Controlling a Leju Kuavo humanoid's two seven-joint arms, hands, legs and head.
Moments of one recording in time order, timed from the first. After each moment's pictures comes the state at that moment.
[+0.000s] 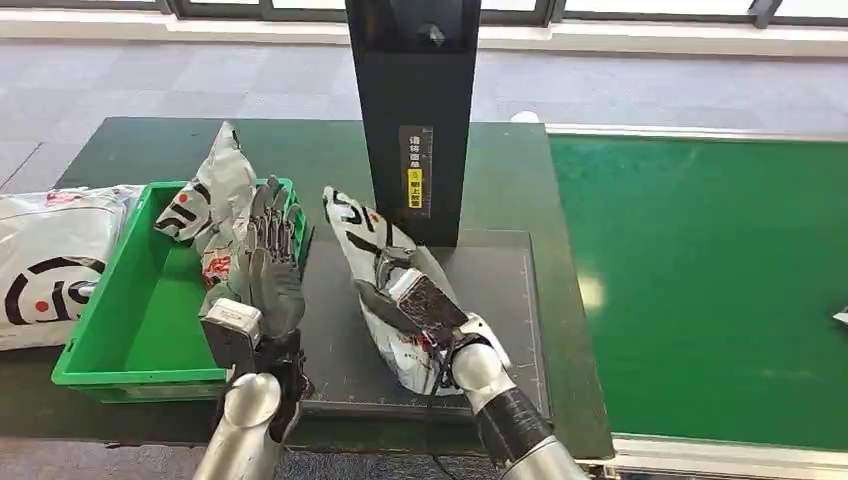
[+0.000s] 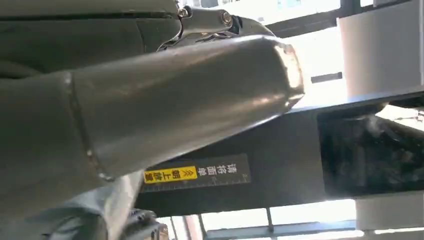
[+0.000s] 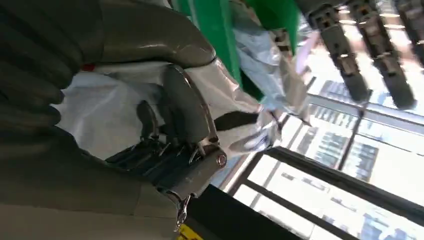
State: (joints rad) left arm -0.17 -0.20 -0.18 -1.41 -0.19 0.18 -0.59; right arm -0.41 0.32 0.38 -0.95 0.38 -0.06 -0.54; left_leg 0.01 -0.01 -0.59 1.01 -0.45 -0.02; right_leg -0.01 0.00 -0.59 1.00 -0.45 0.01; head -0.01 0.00
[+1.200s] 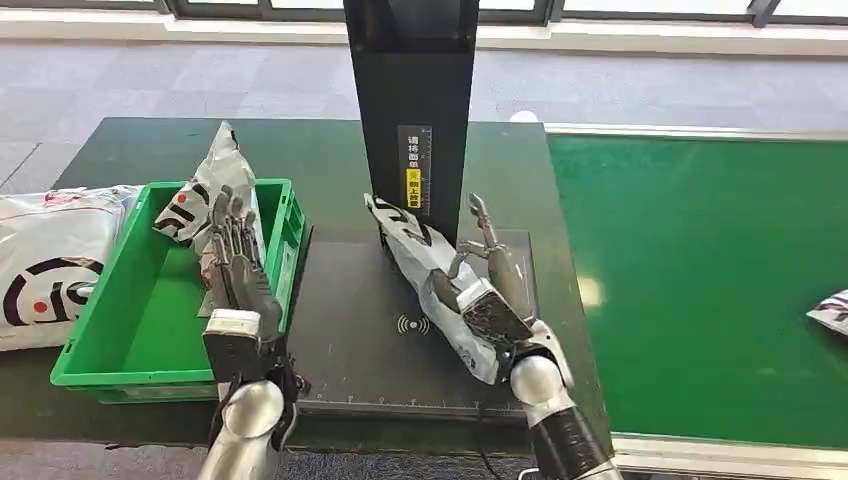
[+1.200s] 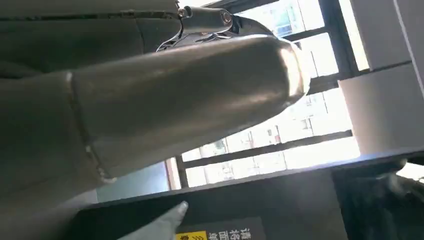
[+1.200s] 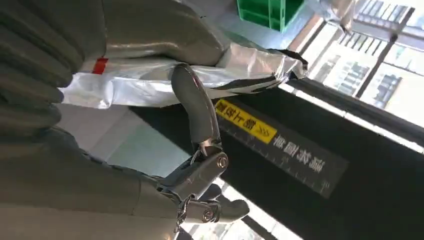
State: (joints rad) left arm -0.14 -0.21 -0.17 -1.43 -0.30 0.40 -0.58; right arm -0.29 0.19 0.27 -1.20 0.47 -0.17 -0.55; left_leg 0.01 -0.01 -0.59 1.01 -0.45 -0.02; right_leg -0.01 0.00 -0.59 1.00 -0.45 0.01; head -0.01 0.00
